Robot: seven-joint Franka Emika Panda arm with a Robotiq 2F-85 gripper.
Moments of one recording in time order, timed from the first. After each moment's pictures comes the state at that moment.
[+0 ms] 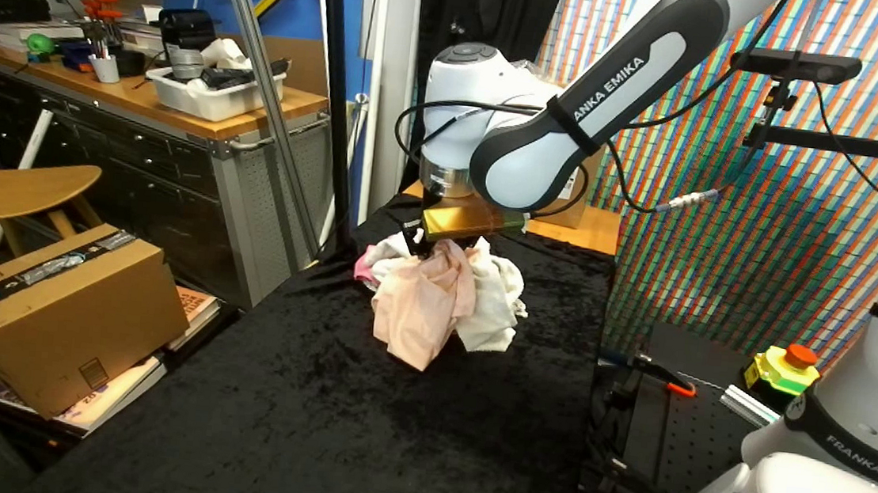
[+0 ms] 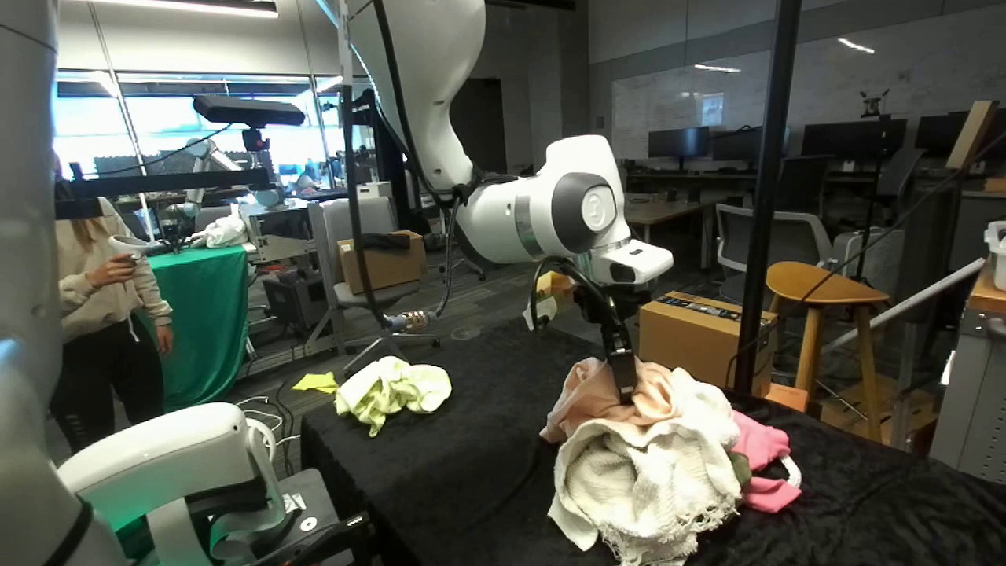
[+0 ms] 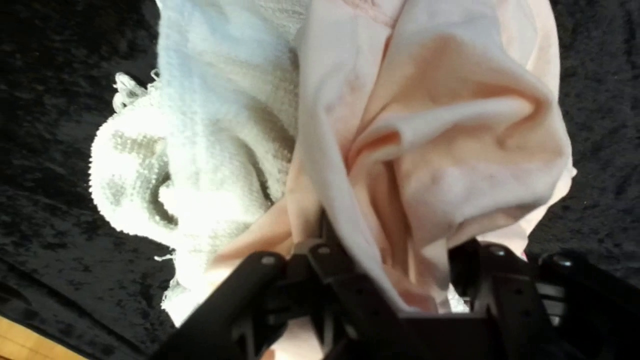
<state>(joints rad) 0.13 0.28 -0.04 -2.20 -0.32 2.56 1.03</state>
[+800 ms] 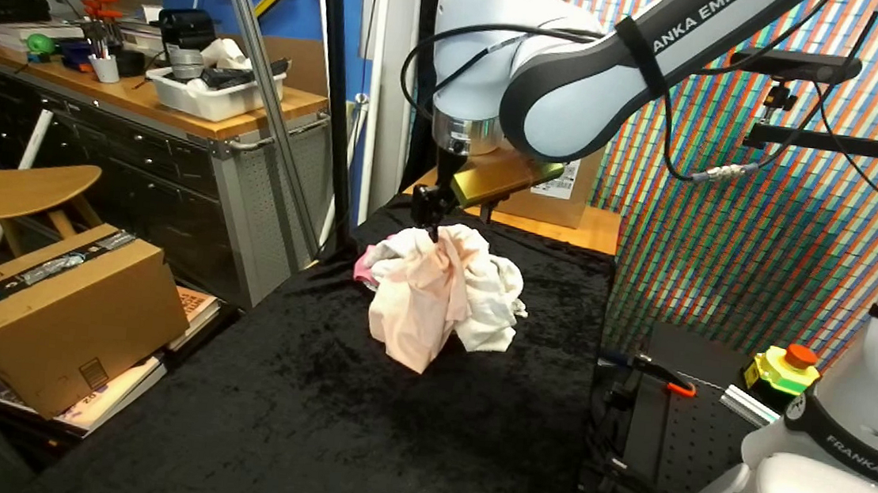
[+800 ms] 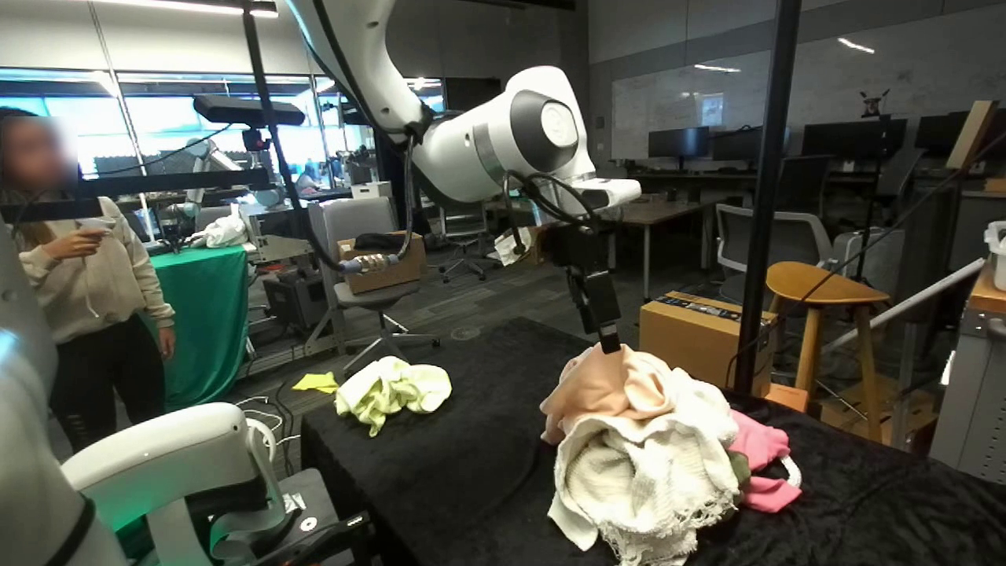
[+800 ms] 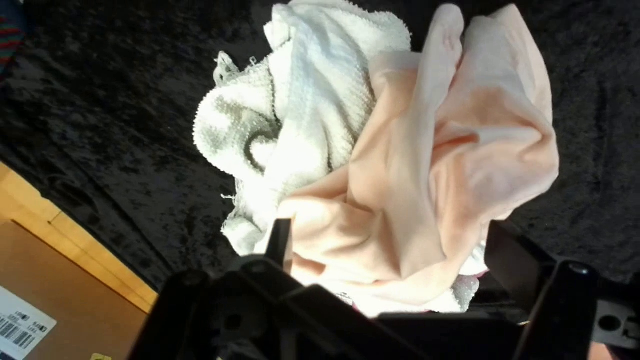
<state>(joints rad) 0.16 0.06 -0.01 -2.25 -0.39 2.33 0.91</state>
